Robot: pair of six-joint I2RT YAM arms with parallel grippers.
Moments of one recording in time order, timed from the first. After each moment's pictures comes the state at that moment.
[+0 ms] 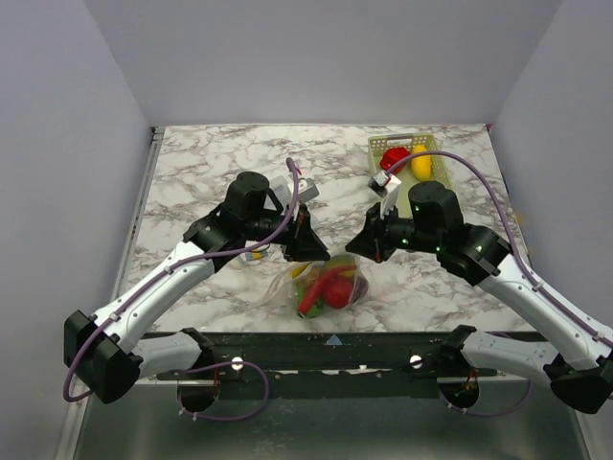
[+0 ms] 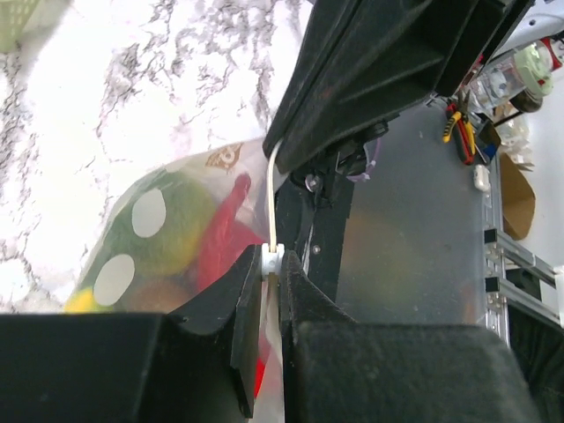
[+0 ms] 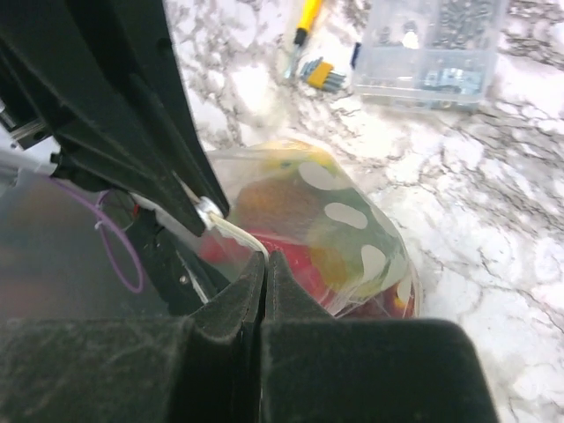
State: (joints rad) left arm -0.65 1.17 1.04 -0.31 0.87 -0.27; right arm 0.75 1.04 1.12 -0.58 -0.33 0.26
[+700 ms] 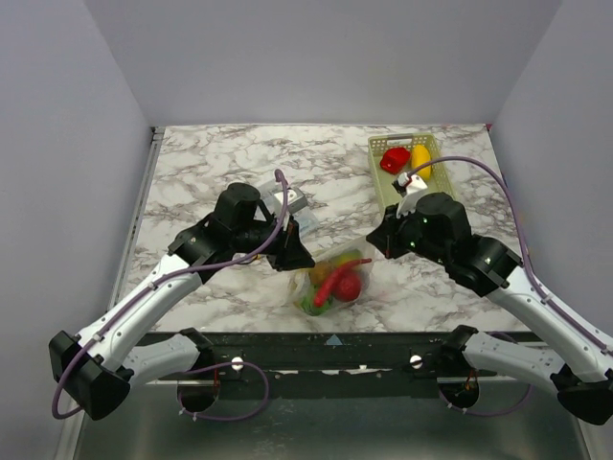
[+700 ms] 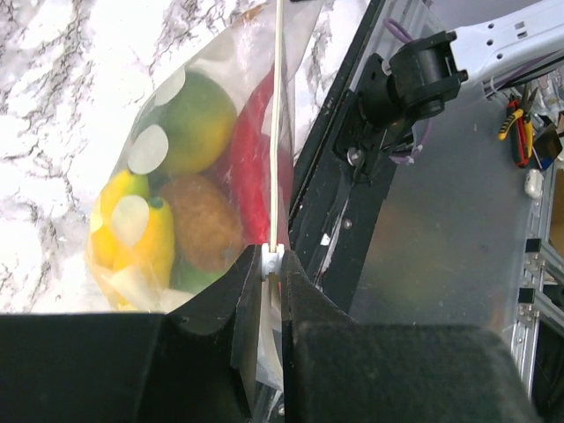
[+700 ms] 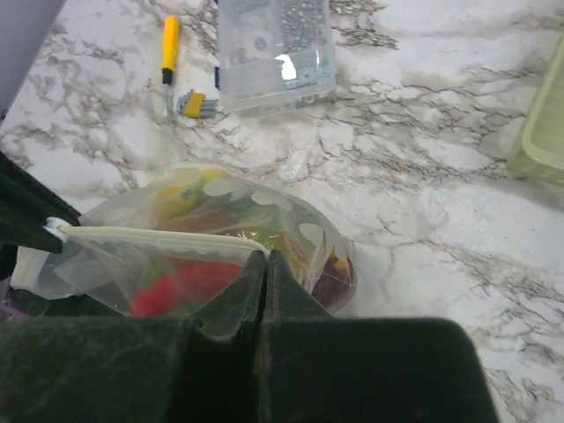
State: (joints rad) left arm -0.65 1.05 1.02 -0.51 0.70 -0.23; right arm 0.75 0.95 1.05 -0.60 0.03 0.35
